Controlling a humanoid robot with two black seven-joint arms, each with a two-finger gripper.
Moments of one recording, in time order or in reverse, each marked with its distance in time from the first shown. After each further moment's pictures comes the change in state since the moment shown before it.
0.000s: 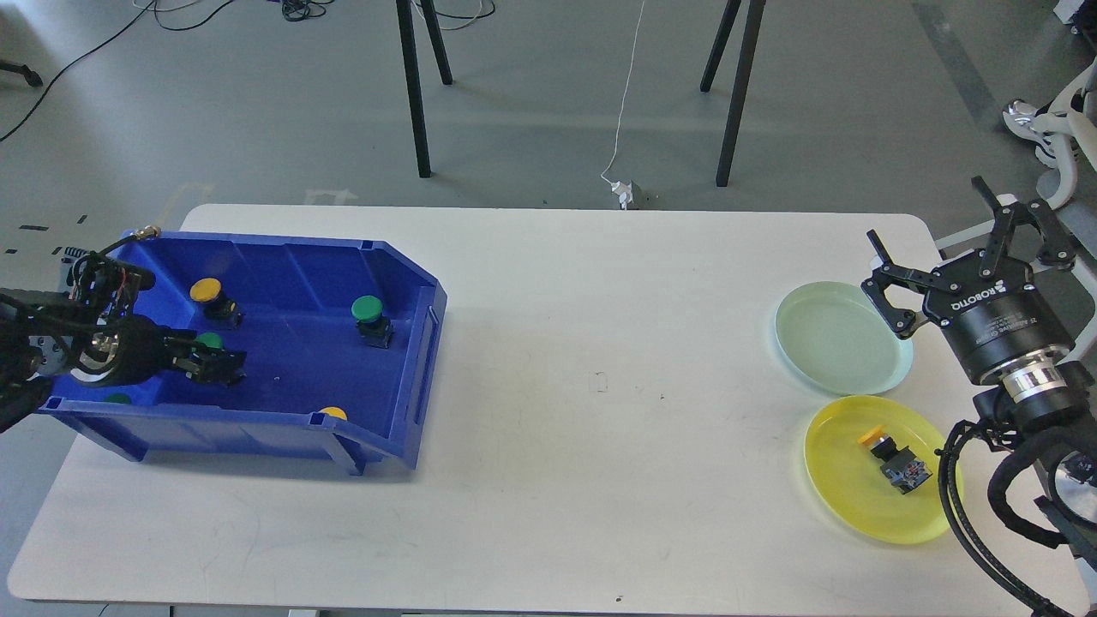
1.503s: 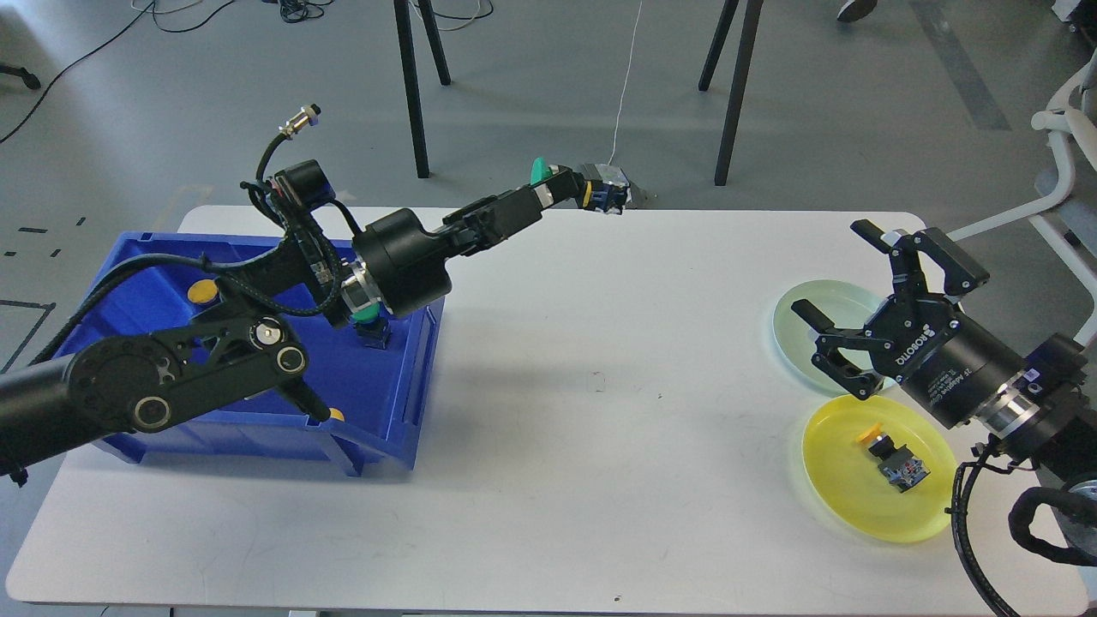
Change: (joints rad) left arm 0.031 -0.150 -0.480 -0.803 -0.456 0.323 0.000; right arm 0.046 -0.181 -0.203 0.096 -0.425 0.103 -0.001
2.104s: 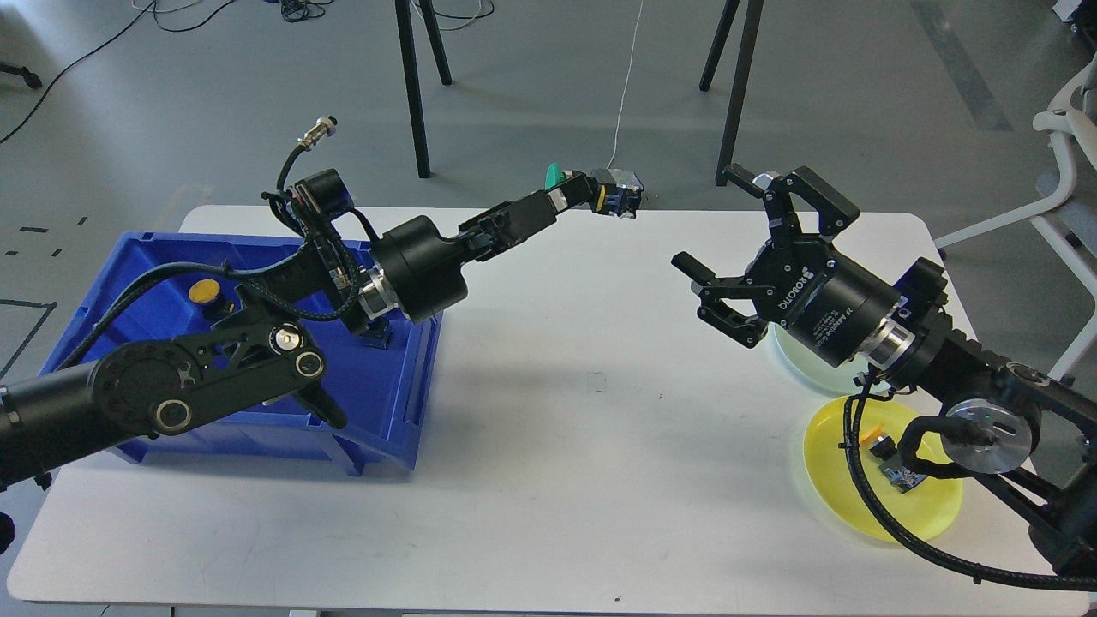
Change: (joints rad) left arm 0.008 -0.025 0.000 0.011 -0.019 0.001 0.000; right arm 0.421 0.145 -0.342 -0.114 0.052 0.006 0.026
